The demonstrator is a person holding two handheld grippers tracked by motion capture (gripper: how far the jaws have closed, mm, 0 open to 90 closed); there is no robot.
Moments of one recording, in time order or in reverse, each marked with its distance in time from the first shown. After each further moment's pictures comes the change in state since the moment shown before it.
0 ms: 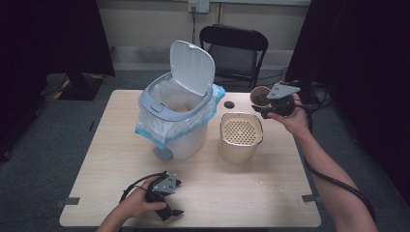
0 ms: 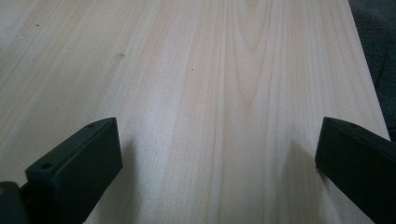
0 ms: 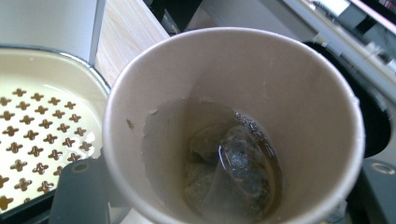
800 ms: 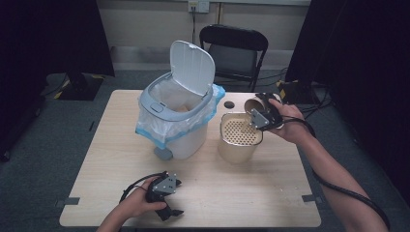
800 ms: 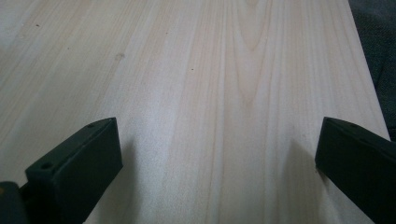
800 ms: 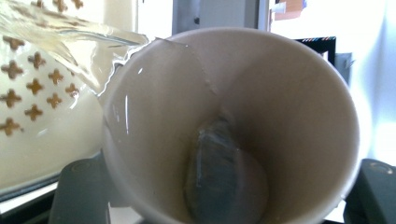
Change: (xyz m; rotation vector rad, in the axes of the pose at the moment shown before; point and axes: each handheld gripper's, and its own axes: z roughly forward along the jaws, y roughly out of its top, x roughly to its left) left arm 0.000 0.000 0.000 0.004 -0.001 0.000; right arm 0.061 0.021 -0.004 0.238 -0.257 -0.822
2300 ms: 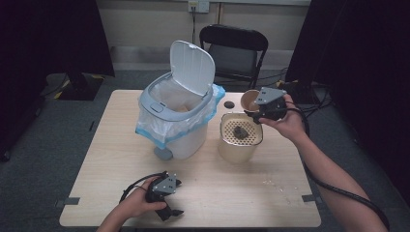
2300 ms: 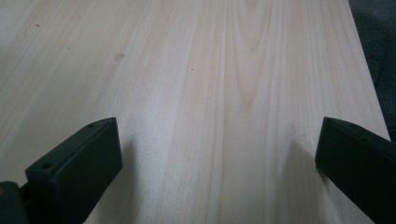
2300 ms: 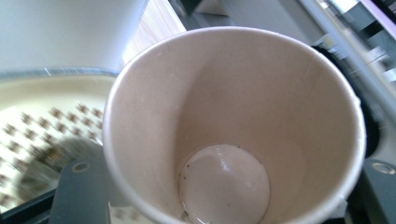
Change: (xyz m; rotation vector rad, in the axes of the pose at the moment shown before) left arm 0.000 0.000 0.000 -0.005 0.000 0.001; right arm -0.037 -0.005 -0.003 -0.174 0.299 0.744
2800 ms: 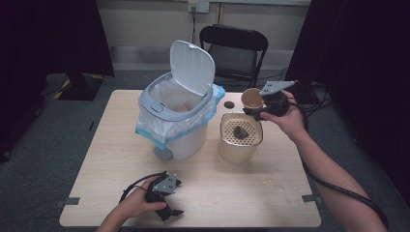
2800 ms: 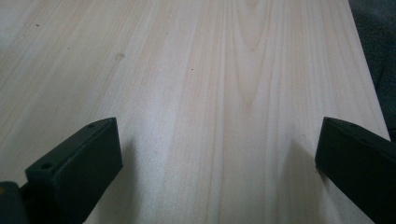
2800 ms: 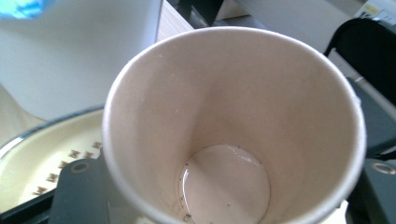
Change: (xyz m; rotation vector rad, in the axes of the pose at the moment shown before) left arm 0.000 0.000 -0.001 0.015 0.002 0.000; right arm -0.012 -0.003 0.001 -0.038 0.131 0.242
